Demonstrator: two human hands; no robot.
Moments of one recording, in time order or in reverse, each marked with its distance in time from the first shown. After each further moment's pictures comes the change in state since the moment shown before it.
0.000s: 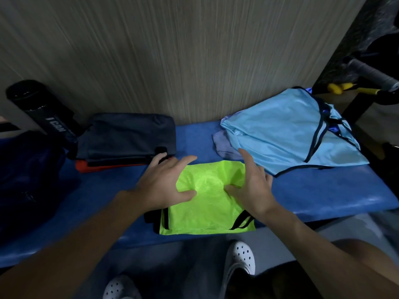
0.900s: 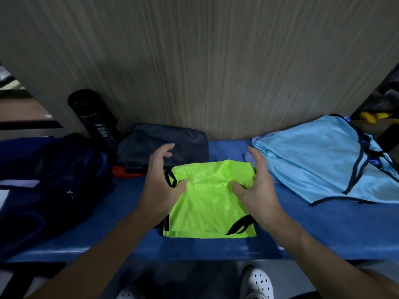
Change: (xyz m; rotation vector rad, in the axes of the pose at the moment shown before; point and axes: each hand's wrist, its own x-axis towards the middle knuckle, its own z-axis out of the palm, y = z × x) left_hand -0.041 -0.032 -0.027 -0.783 0.647 -0.299; right_hand 0.016 -0.082 0.017 0.495 0.050 -0.173
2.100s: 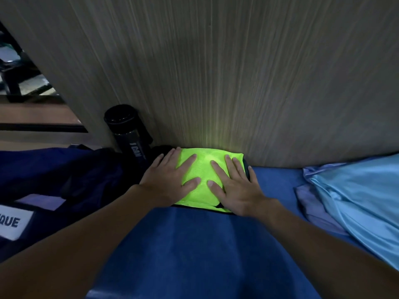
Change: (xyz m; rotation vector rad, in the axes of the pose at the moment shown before) left_hand 0.113 -0.095 -0.062 1.118 -0.492 0.050; right_hand 0.117 0.011 0.134 -0.885 -0.598 -0.198
